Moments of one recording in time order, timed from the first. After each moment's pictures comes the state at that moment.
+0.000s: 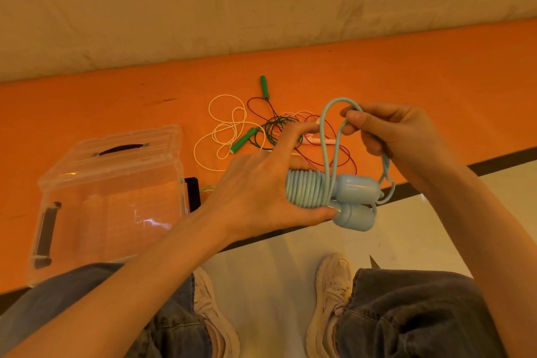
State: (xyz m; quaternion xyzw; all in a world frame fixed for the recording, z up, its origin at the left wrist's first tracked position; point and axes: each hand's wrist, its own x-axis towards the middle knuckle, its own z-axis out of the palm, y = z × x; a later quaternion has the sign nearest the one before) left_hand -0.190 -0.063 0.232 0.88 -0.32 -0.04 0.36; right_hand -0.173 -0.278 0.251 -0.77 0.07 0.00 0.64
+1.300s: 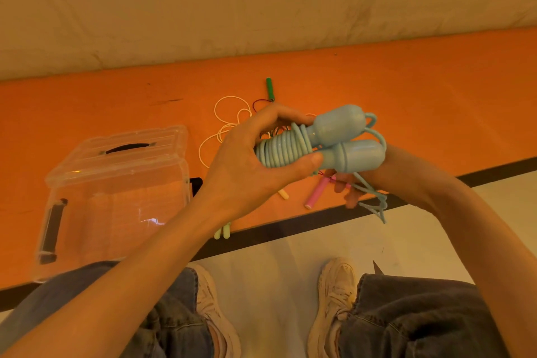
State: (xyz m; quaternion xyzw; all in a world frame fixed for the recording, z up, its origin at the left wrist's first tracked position) left_hand -0.175 -0.049 0.244 0.76 -0.25 -0.01 0.60; right_hand -0.181 -0.272 0.243 -0.87 0.05 0.27 0.42
